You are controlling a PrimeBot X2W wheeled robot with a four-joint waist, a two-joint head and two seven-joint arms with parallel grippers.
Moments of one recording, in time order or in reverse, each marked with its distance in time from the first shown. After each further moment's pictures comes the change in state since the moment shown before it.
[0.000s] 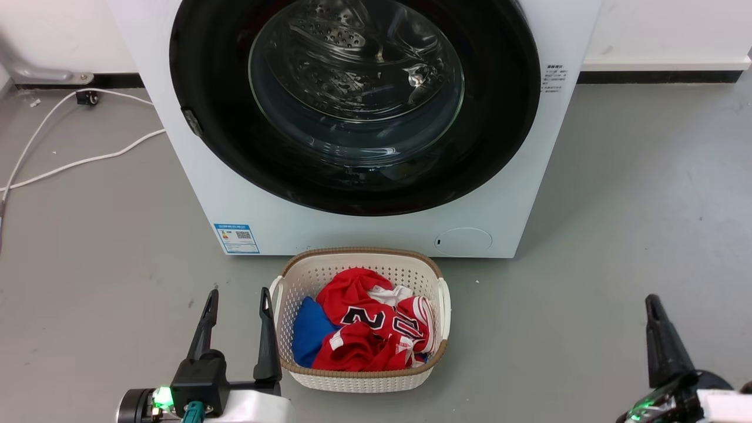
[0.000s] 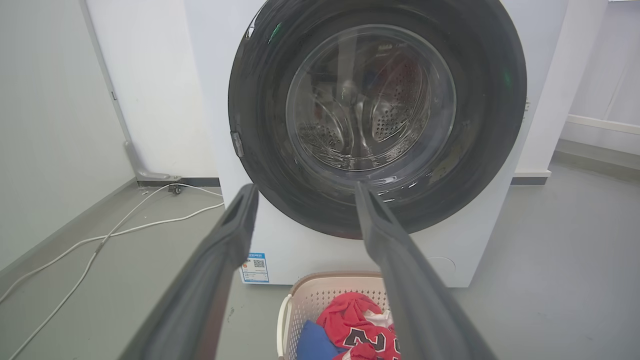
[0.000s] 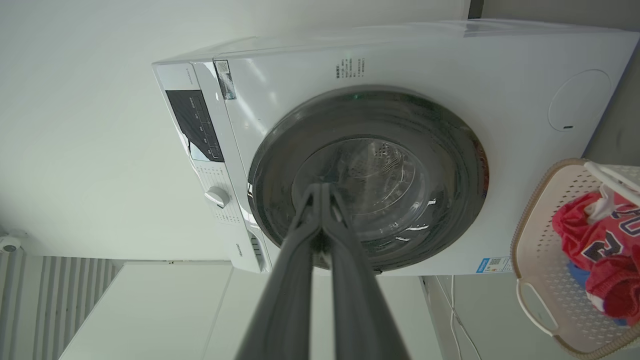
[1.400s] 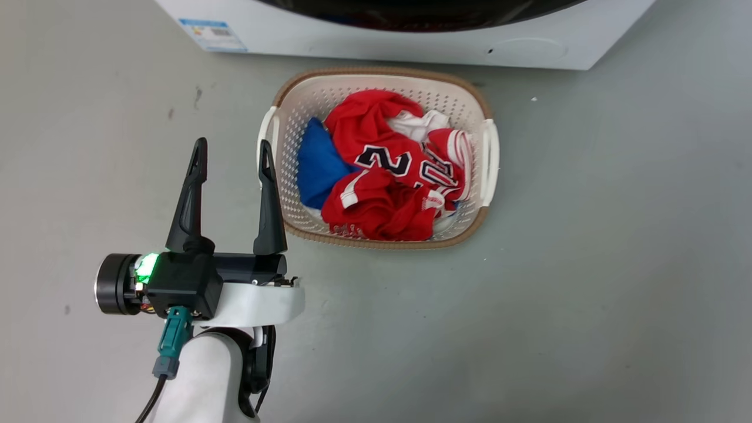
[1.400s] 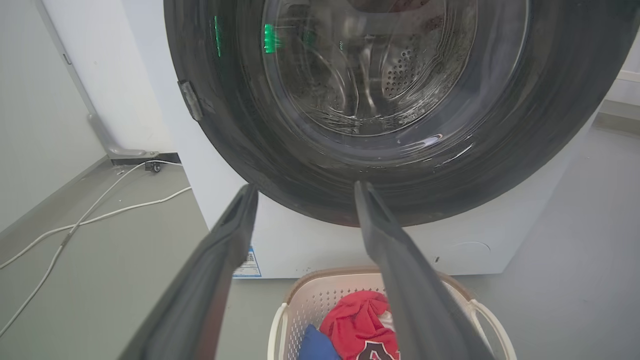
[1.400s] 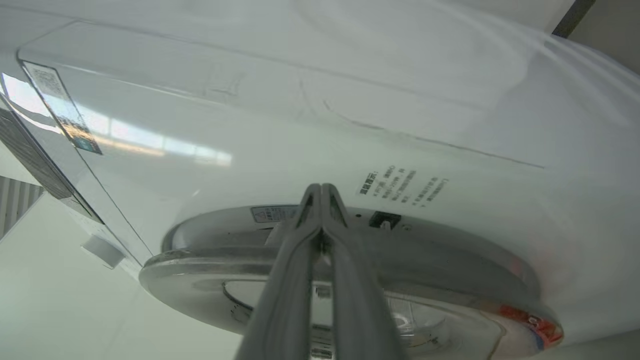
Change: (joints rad) left arm -0.311 0.000 -0.015 -0.108 0.034 -0.021 0.000; right arm -1.167 -0.301 -0.104 0.577 -0.119 0.000 0.326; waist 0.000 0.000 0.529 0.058
